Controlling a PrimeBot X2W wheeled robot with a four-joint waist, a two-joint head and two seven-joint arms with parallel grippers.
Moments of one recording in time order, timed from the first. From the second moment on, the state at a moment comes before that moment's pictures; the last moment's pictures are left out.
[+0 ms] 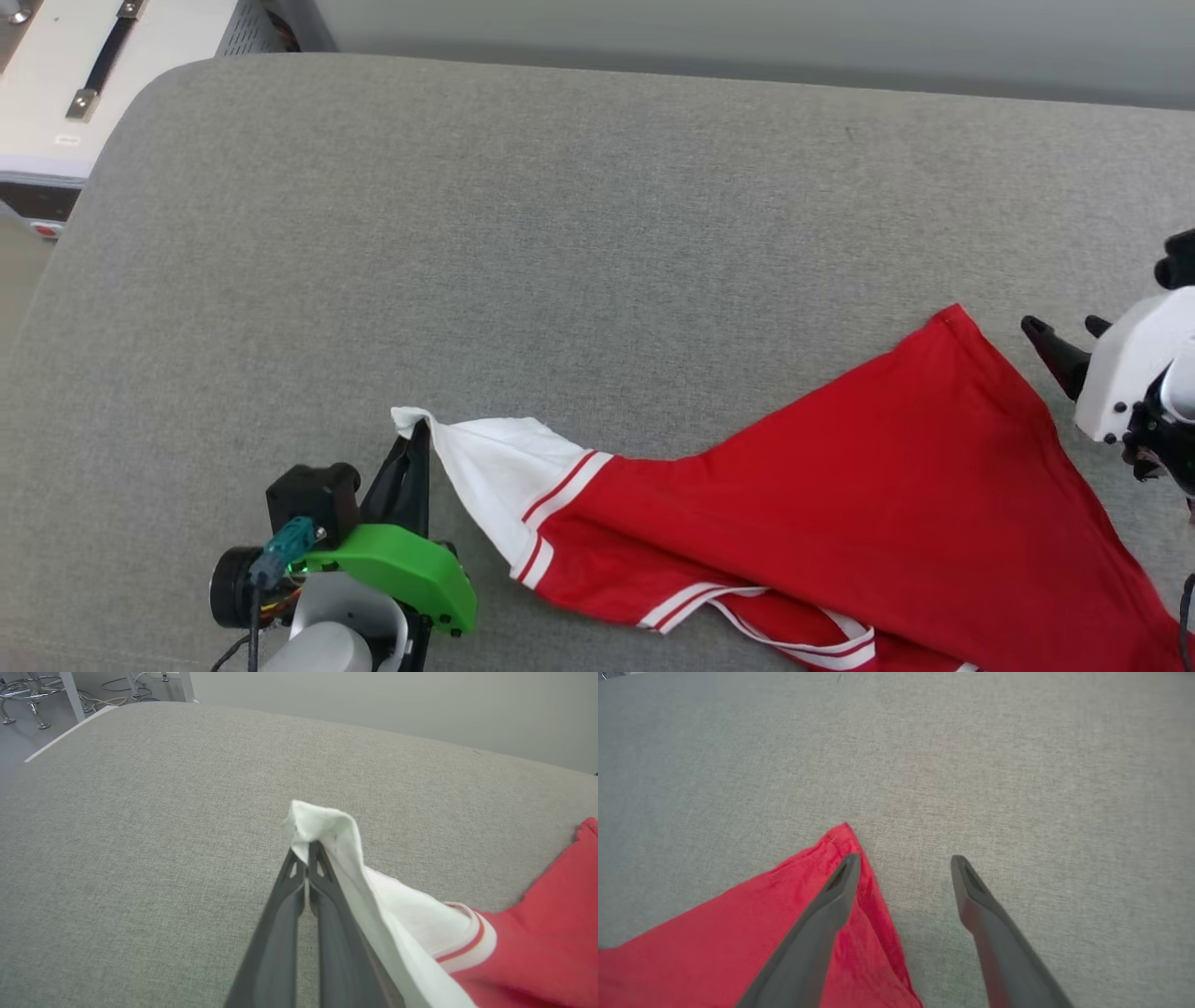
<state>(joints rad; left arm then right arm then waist) -0.17 0.47 -0.64 0.00 -0.75 0.43 -0.20 -0.47 -0.46 0.11 0.37 0.56 0.13 0.52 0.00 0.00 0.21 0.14</state>
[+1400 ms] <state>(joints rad) -0.30 0.50 -0.59 0.03 -0.72 0.40 -0.22 -0.70 -0.57 0.42 0.53 0.81 0.13 0.62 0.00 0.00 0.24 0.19</state>
